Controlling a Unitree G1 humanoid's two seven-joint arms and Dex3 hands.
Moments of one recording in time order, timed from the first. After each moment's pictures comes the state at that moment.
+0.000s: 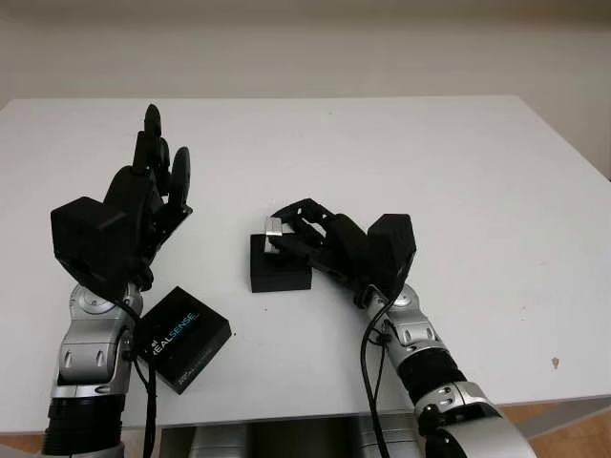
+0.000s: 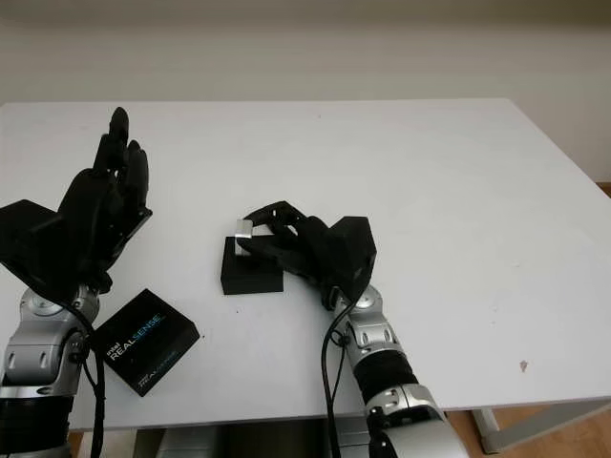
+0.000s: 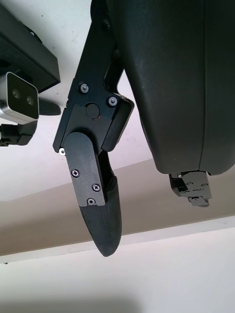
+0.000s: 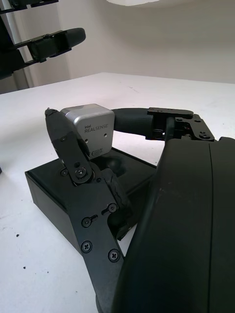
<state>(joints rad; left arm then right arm) -0.28 0.27 0.18 -0.07 -0.08 0.17 -0.11 -0.57 0.03 0.03 0.78 0.07 -0.12 0.38</state>
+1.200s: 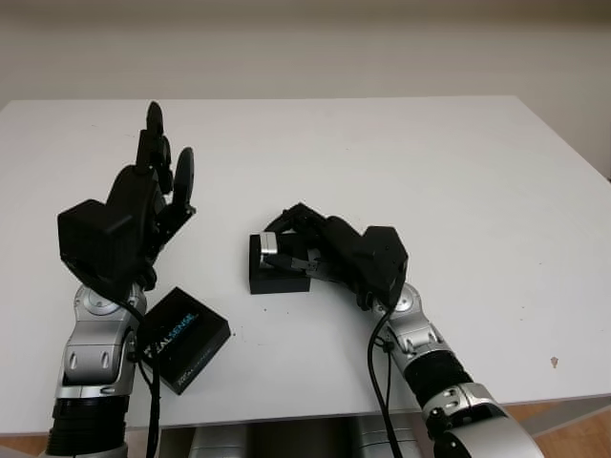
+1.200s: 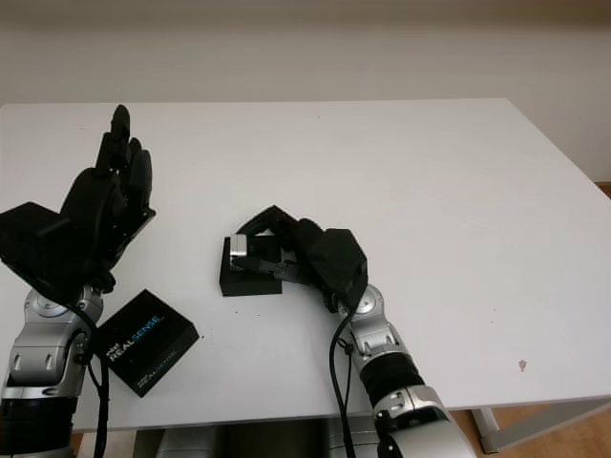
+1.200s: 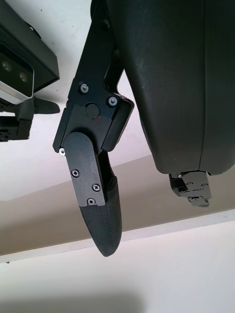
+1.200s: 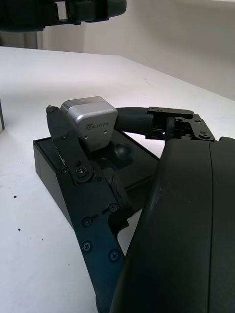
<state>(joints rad) -0.28 0.26 0.17 -0.07 -0.05 0.14 -0.11 -0.55 -0.02 0.11 0.79 -0.10 -0.28 0.38</state>
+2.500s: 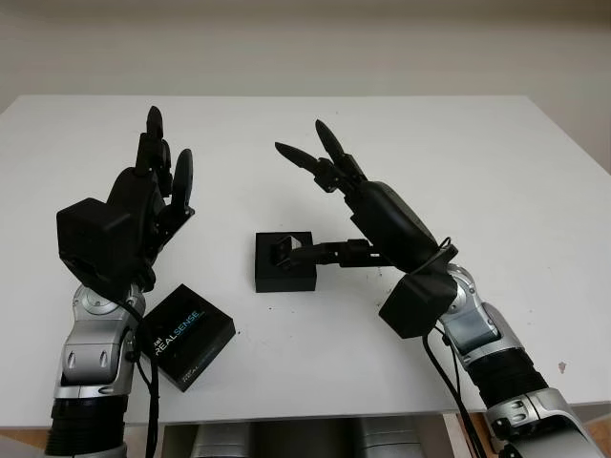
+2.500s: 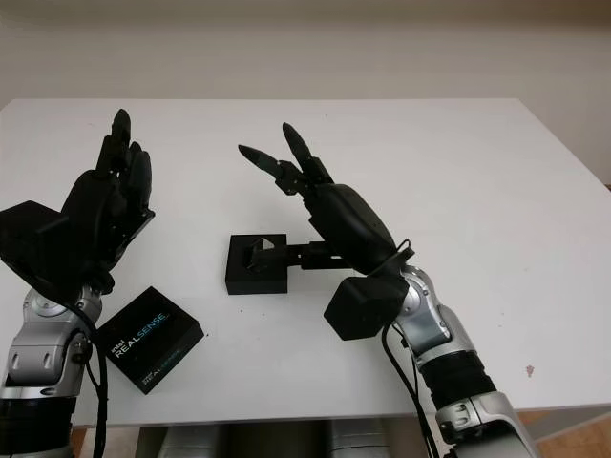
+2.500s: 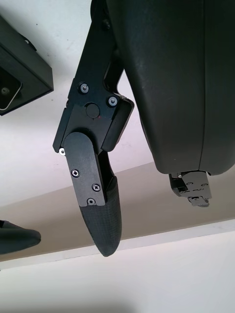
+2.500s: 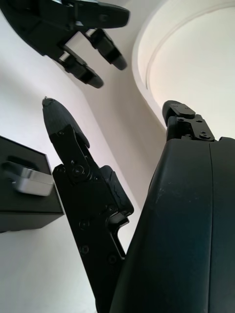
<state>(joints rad) -0.28 0.26 0.17 -0.07 -0.06 0.17 -0.11 -0.48 -0.31 0.19 0.35 -0.43 -0.56 0.04</state>
